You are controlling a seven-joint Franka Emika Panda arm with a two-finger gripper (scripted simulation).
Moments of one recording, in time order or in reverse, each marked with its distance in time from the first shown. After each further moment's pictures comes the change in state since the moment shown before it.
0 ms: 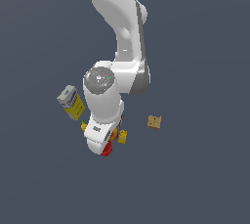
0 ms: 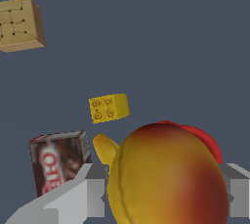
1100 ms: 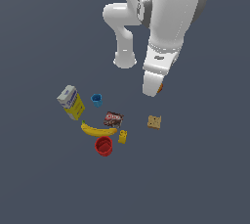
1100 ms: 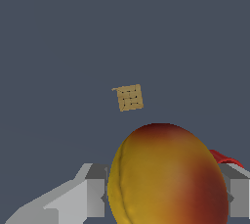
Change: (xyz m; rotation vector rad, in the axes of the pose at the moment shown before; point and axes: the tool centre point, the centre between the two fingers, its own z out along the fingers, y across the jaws) arm 0.105 -0.171 -0.152 -0.003 -0.004 -0.002
